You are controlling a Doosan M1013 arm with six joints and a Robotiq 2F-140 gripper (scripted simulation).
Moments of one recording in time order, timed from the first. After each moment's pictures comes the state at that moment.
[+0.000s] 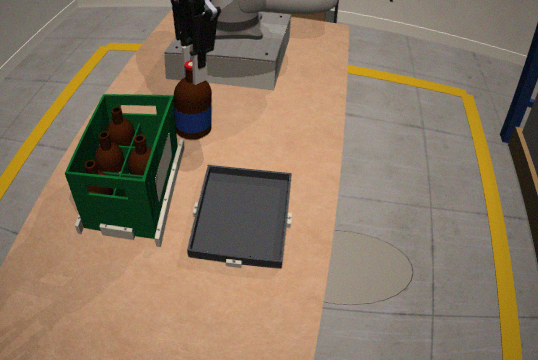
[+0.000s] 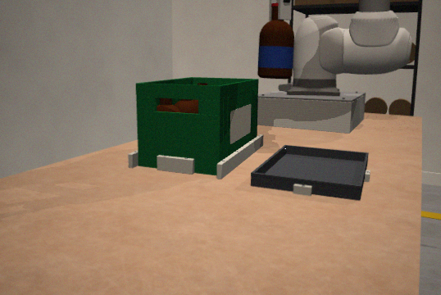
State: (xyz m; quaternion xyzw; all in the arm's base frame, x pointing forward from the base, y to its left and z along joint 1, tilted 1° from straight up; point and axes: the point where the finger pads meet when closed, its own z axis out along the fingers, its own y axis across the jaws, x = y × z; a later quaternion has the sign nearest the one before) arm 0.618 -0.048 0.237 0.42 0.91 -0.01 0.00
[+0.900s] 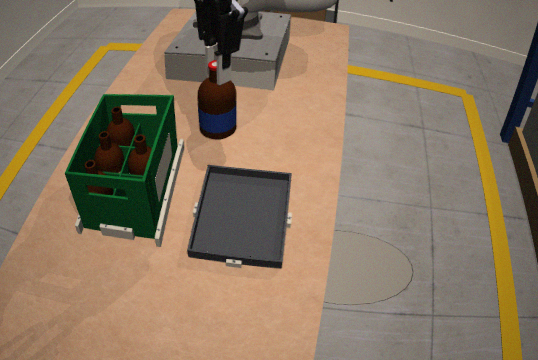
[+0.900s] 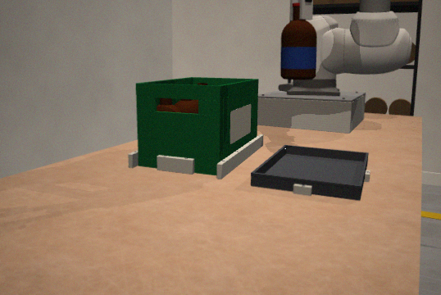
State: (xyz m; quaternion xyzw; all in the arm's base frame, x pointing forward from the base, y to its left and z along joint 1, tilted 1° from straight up) arm 0.621 -0.004 0.236 0.42 0.91 -0.01 0.00
